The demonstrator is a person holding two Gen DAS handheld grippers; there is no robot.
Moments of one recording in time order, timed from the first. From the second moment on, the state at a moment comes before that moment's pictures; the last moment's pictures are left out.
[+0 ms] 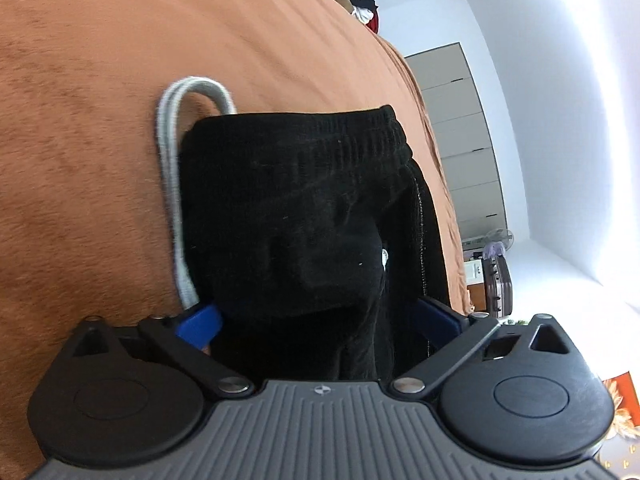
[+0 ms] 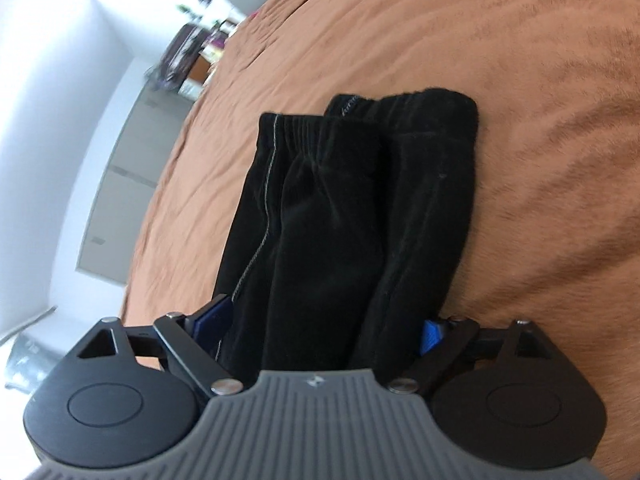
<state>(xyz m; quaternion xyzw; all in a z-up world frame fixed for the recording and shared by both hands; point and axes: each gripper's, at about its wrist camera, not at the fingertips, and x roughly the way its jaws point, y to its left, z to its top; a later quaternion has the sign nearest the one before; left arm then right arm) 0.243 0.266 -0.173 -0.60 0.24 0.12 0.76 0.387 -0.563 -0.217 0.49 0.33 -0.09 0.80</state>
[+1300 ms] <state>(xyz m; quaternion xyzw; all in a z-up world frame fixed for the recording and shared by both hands) 0.008 0.376 -0.096 -0.60 0.19 0.13 0.77 0.273 -0.517 -0.147 0.51 0.36 0.09 0.78</state>
